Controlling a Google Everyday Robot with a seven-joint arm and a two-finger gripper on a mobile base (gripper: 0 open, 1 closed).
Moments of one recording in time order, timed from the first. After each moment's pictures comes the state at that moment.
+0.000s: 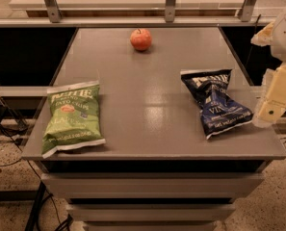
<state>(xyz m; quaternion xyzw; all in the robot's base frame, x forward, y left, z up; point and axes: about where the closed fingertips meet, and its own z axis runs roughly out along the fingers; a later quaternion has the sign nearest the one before) 0.438 -0.217 0.977 -0.60 0.78 -0.03 0.16</state>
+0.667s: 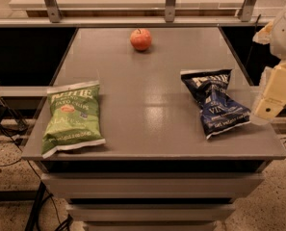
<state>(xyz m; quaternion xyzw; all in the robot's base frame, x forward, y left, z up) 0.442 -0.216 0.979 -0.59 0.79 -0.04 0.16</state>
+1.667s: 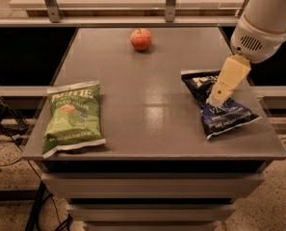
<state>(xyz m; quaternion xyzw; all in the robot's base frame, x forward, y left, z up) 0.504 -0.218 0.929 -0.42 0.90 -0.03 0.09</state>
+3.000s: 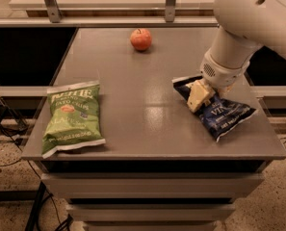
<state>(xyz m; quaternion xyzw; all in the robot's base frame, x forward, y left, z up) 0.538 -0.183 0.837 -0.24 0.97 0.00 0.09</state>
